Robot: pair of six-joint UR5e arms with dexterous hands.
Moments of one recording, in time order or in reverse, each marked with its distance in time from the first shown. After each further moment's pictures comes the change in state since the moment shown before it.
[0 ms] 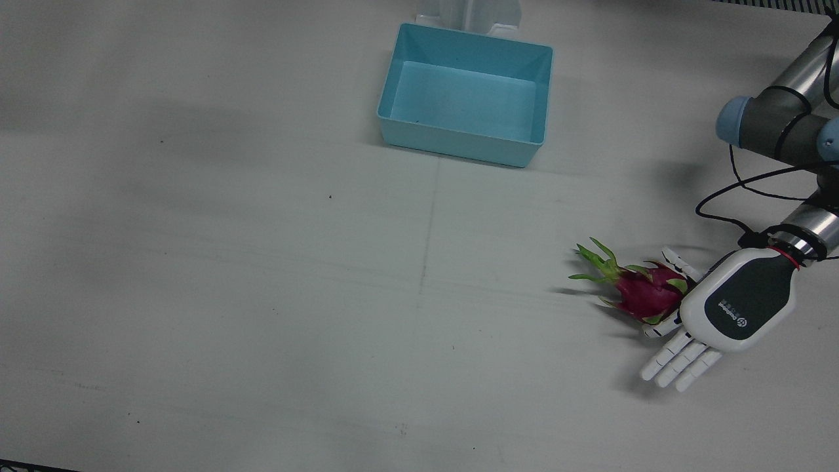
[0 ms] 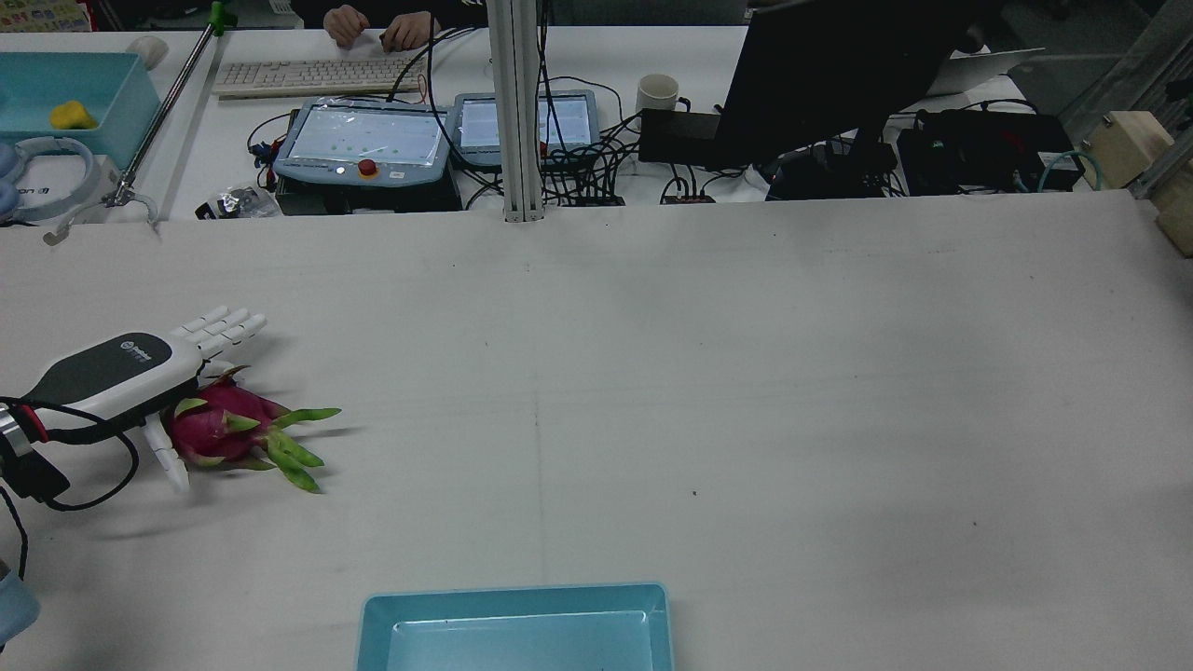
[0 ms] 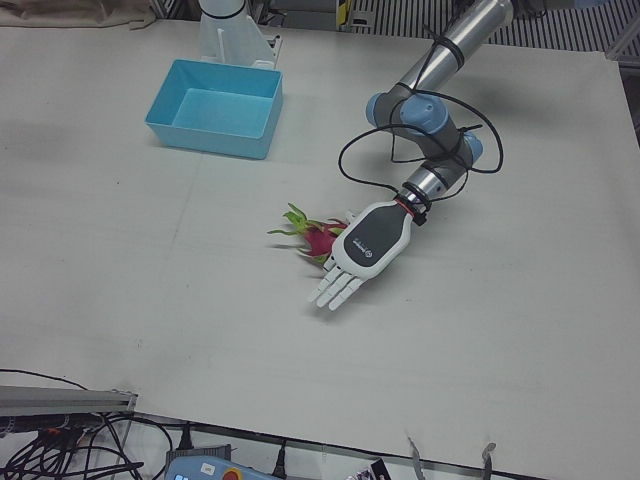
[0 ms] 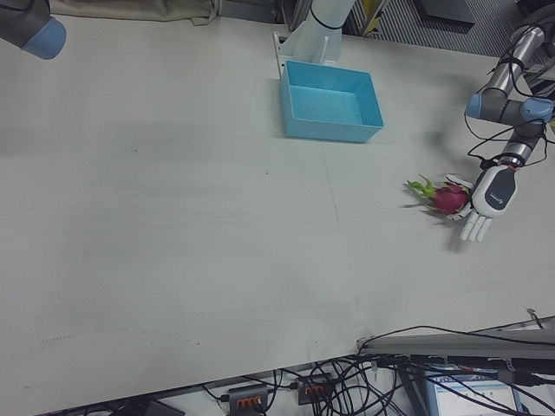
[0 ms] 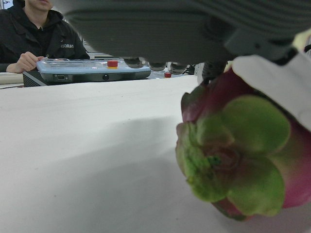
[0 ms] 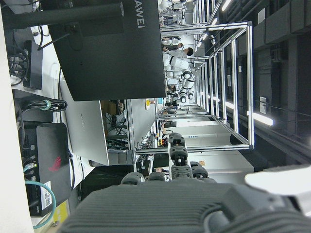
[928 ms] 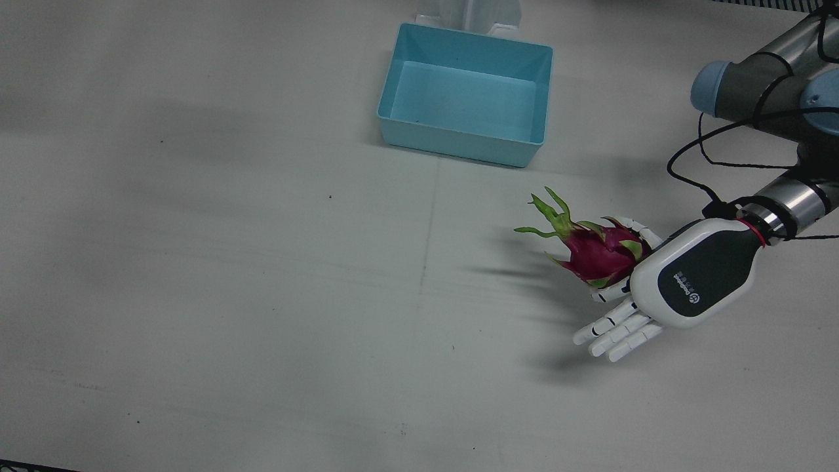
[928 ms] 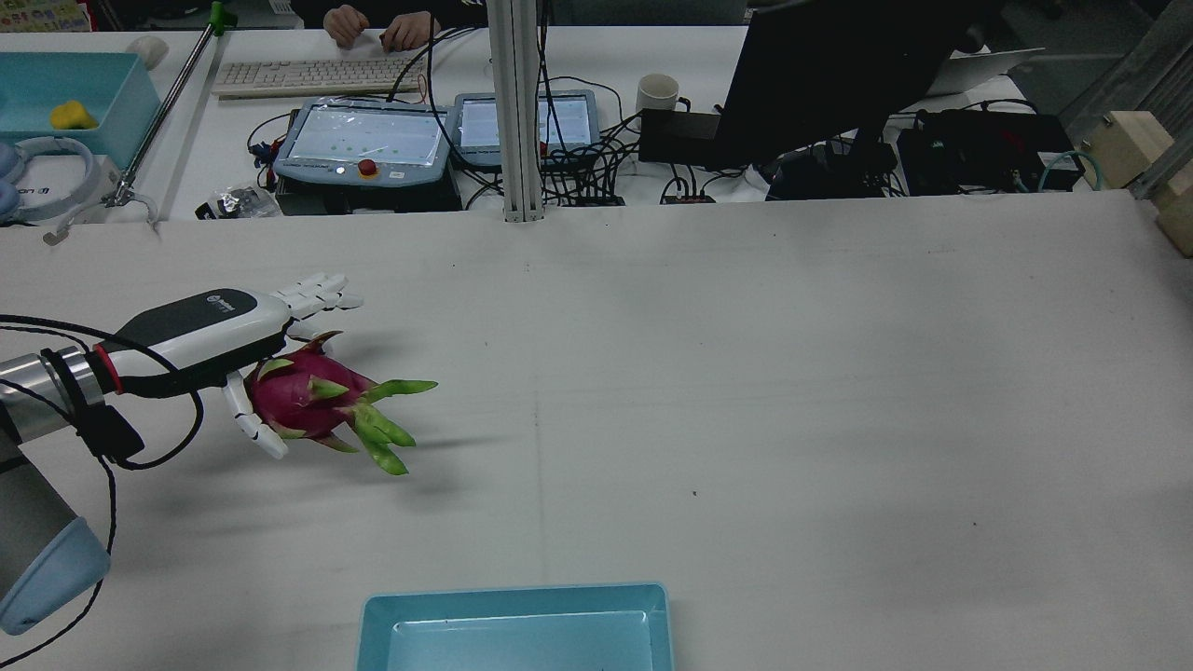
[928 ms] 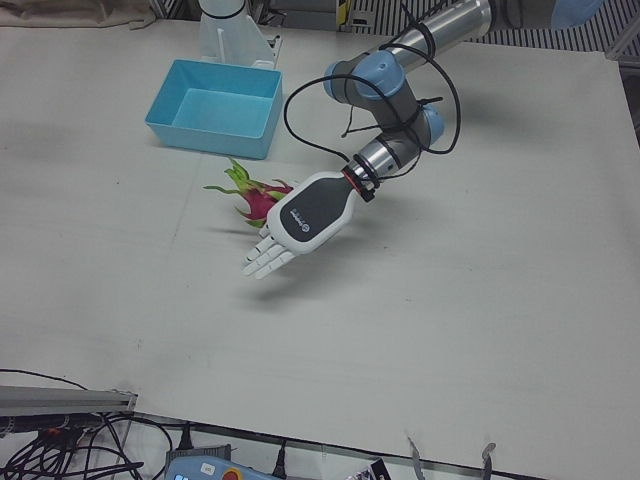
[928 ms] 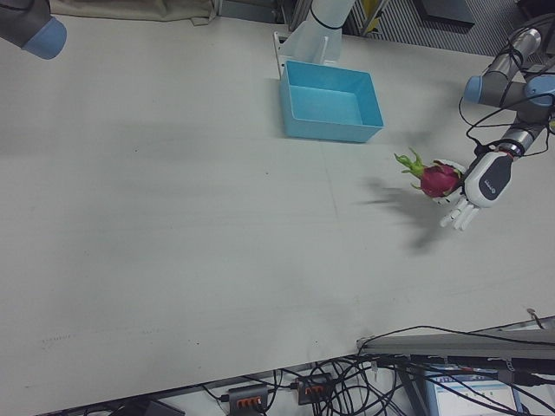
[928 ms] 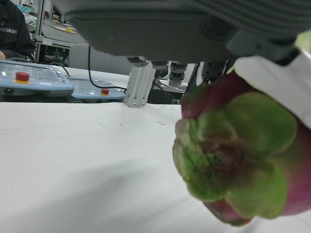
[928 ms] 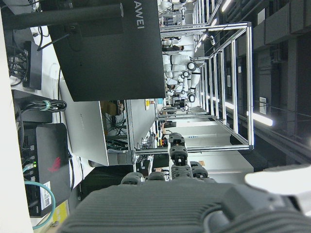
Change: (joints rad) left arm 0.002 -0.149 -0.185 0.235 0.112 -0.182; right arm 0.000 0.000 0.003 -0.001 0.000 -0.001
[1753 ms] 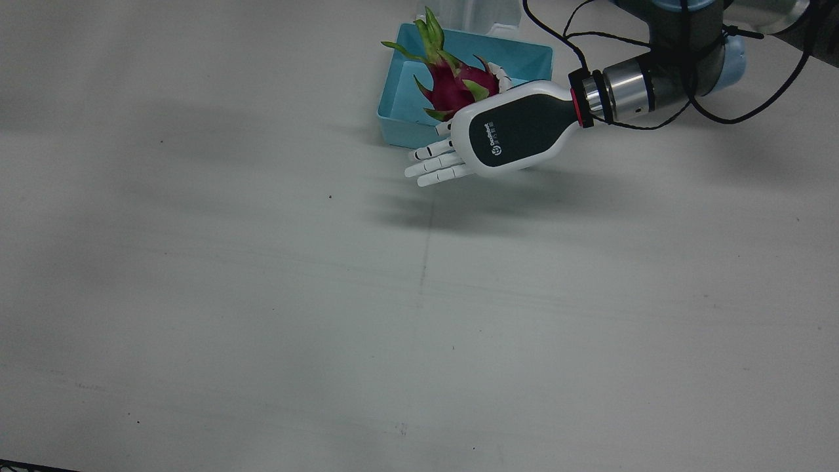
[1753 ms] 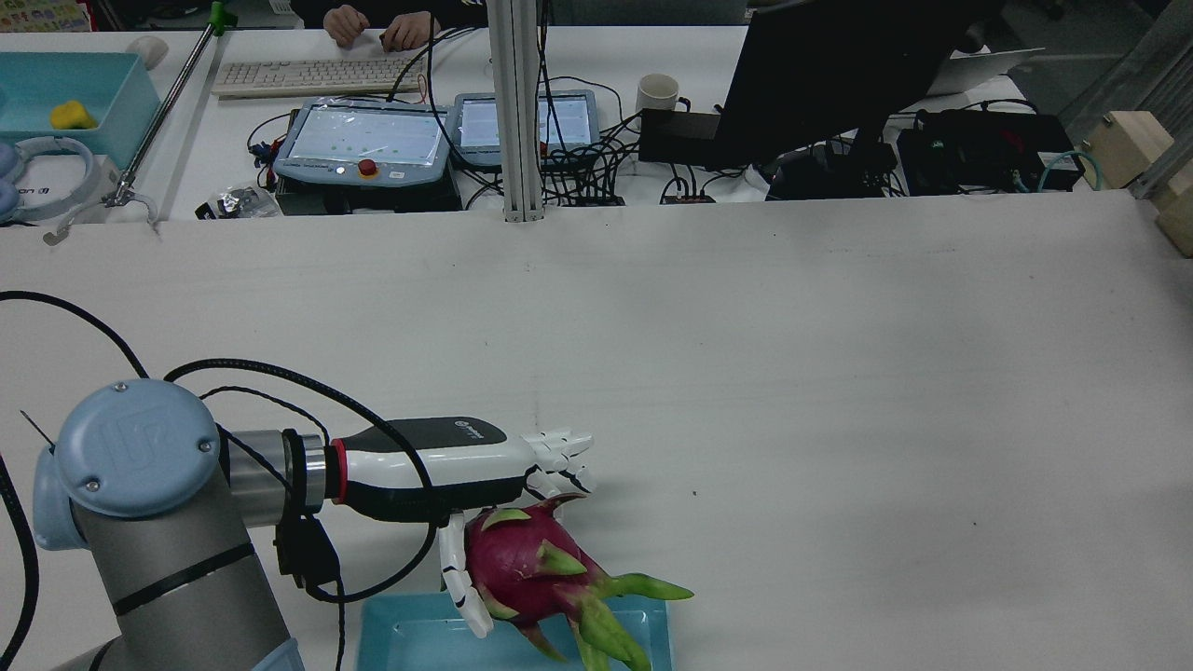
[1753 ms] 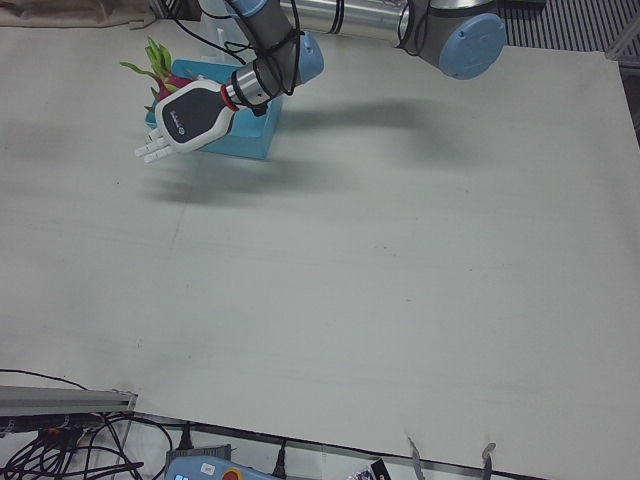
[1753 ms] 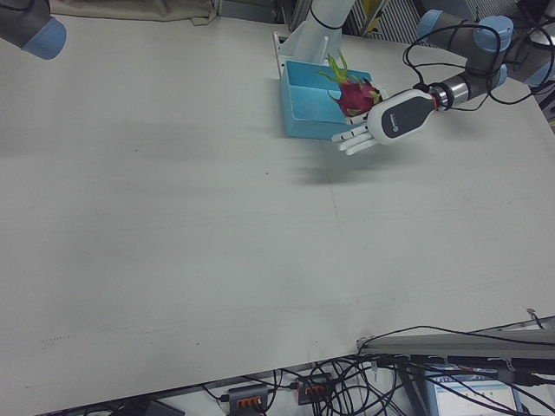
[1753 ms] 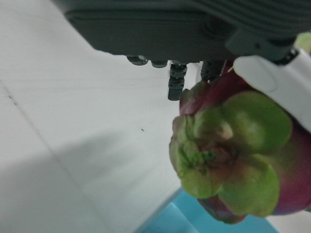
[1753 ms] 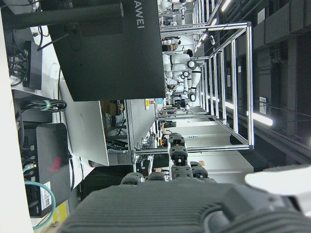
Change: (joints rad) left arm 0.287 -0.340 -0.139 0.443 0.177 -0.138; right arm 0.000 0.000 -0.001 0.001 0.000 0.001
